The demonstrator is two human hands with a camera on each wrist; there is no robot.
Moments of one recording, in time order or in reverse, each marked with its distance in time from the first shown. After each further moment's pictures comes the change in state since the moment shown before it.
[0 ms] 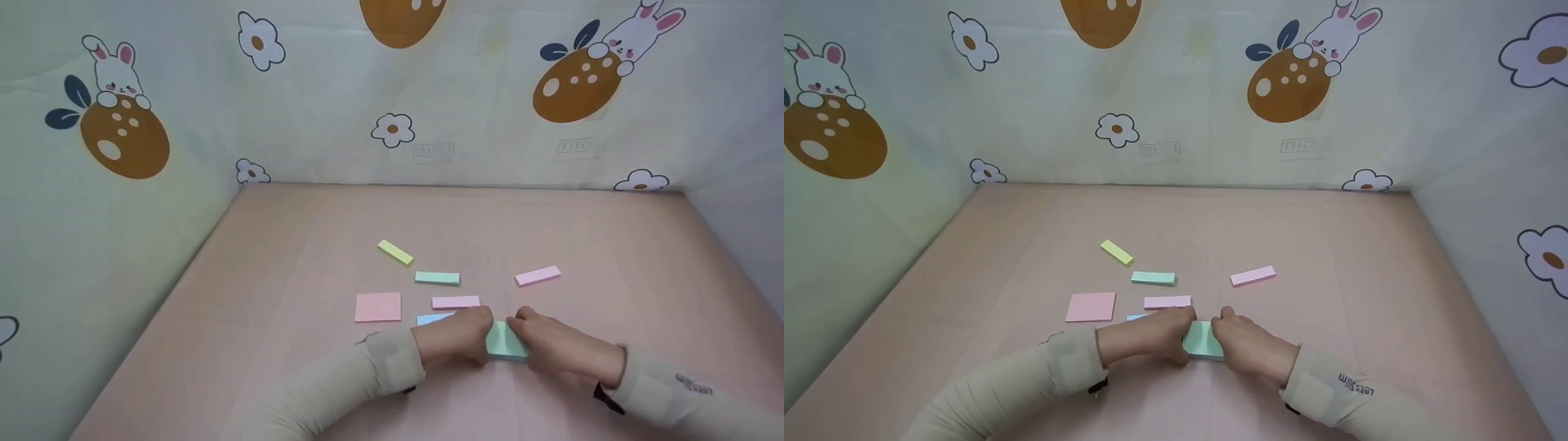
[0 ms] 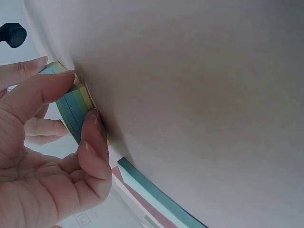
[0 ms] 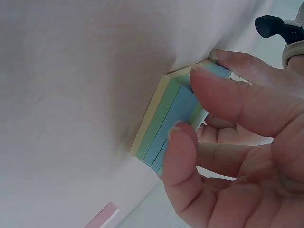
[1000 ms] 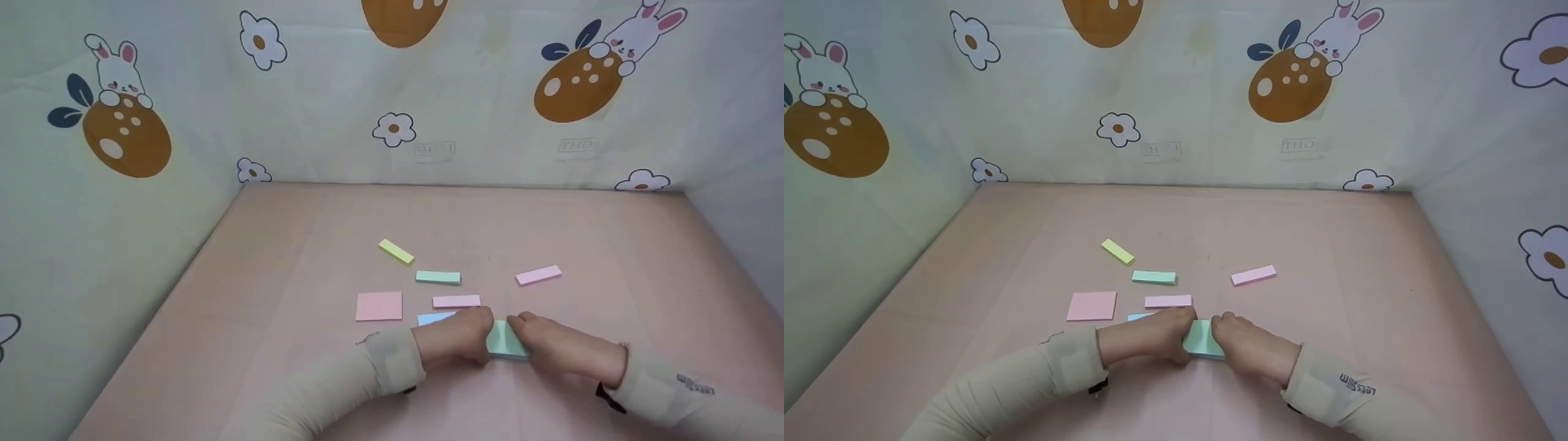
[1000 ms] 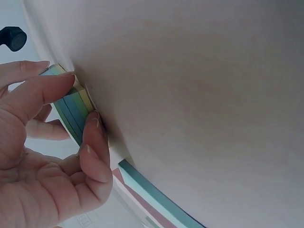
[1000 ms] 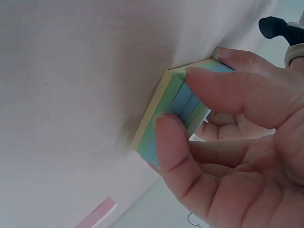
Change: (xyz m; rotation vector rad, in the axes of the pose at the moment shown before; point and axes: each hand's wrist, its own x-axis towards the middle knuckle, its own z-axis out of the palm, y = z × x) left_hand -0.001 0.000 0.001 -0.005 0.009 -0.003; right_hand -0.001 0.001 0.000 -0.042 -0.069 -0.019
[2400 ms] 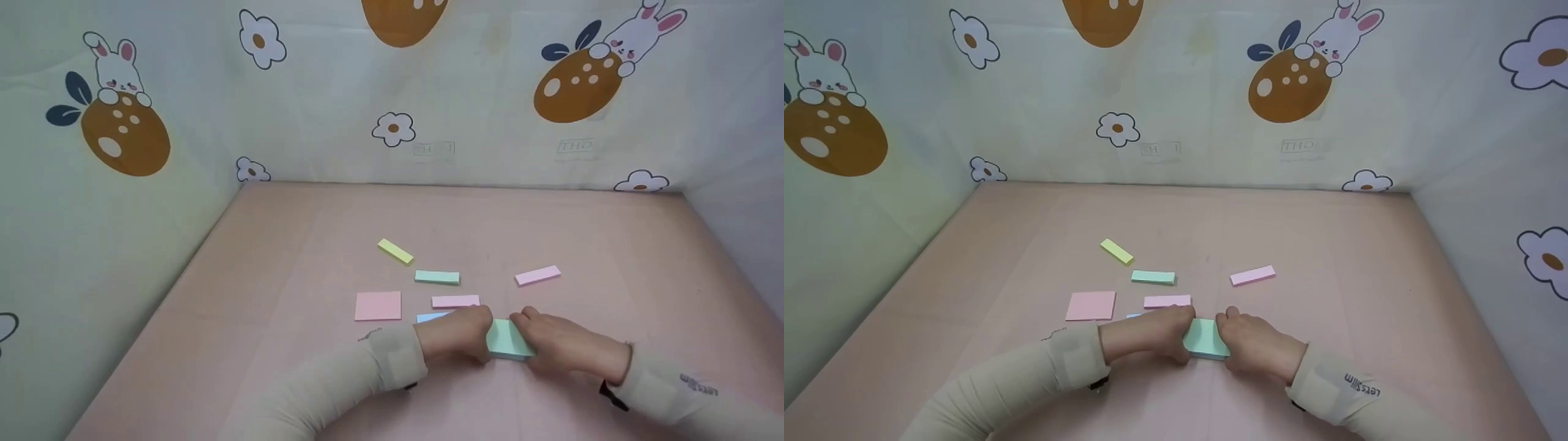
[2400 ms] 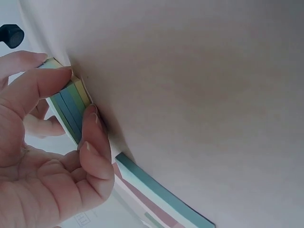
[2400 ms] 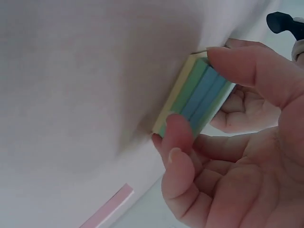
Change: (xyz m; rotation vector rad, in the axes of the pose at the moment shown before) left_hand 0.003 0.002 -0.002 -0.025 -0.026 -0.045; right_hand 0.002 0.009 0.001 -0.002 -0.034 0.075
